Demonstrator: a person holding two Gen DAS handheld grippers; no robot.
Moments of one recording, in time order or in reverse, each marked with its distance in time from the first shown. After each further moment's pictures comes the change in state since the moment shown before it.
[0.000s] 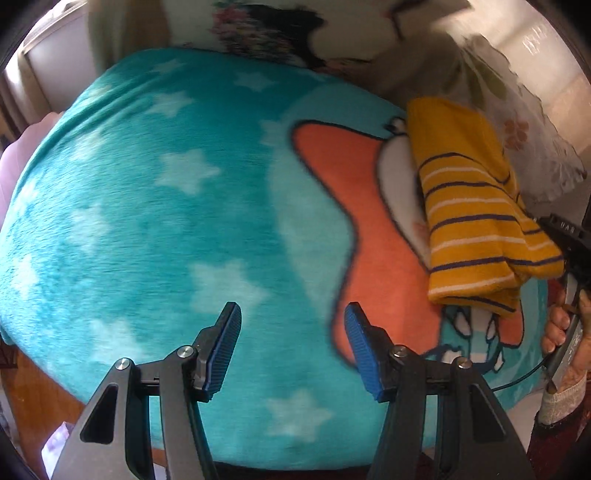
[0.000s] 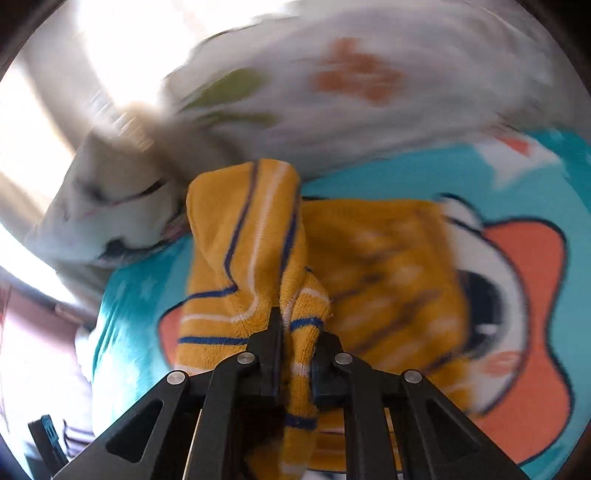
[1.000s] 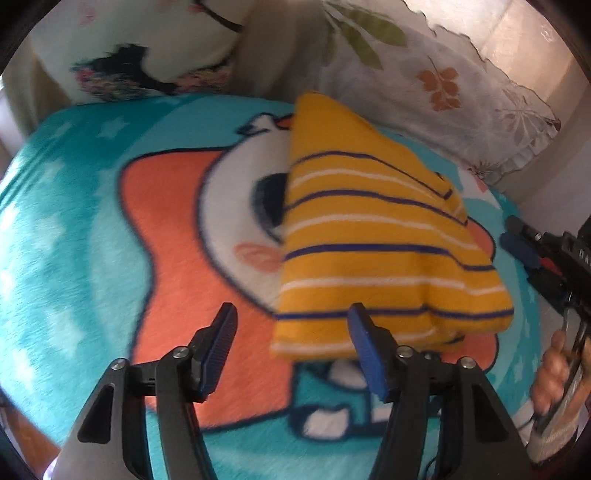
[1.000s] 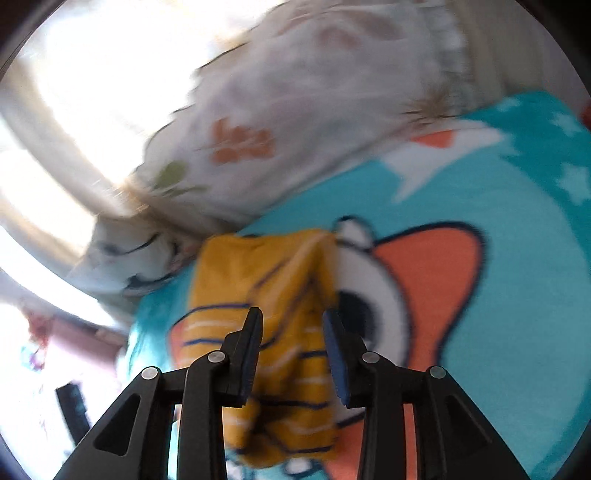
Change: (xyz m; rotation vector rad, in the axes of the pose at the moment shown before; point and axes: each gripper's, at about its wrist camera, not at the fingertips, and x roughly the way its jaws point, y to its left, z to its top) left arm 0.048 -0.166 0.012 0.136 -0.061 -0.040; right arm -0.050 -0.100 0.011 0.013 -0.007 0.221
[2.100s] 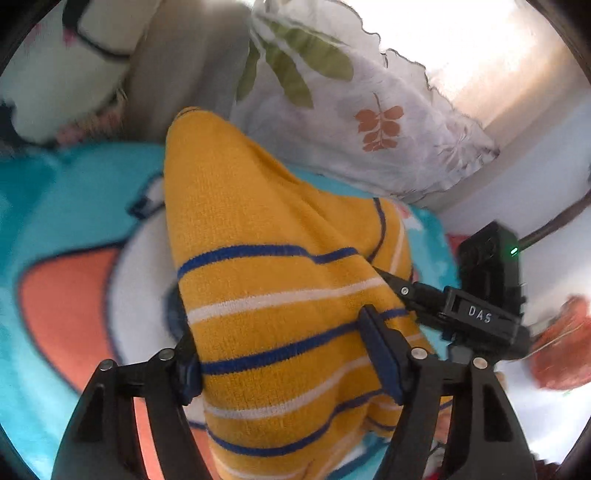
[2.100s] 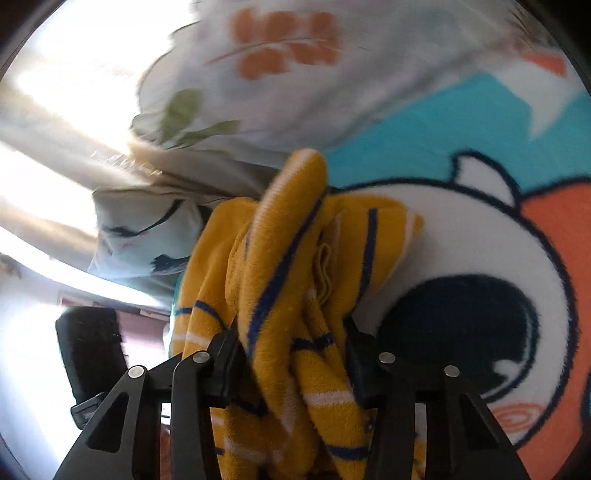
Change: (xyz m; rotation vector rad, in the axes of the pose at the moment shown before) left arm 0.015 0.000 0.091 0.138 0.023 -0.342; right arm 0.107 0.046 0.013 0.058 0.127 0.136
